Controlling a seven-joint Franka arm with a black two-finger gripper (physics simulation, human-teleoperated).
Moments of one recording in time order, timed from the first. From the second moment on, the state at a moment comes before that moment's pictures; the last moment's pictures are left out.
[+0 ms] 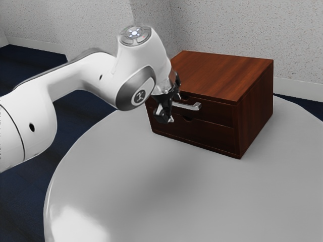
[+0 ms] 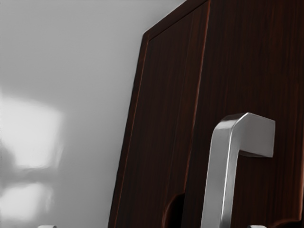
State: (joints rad) arm -0.20 0.28 0.21 -1.51 0.20 2.22 -1.91
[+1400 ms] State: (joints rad) arm -0.19 0.22 0.21 -1.62 0.19 2.25 -1.89
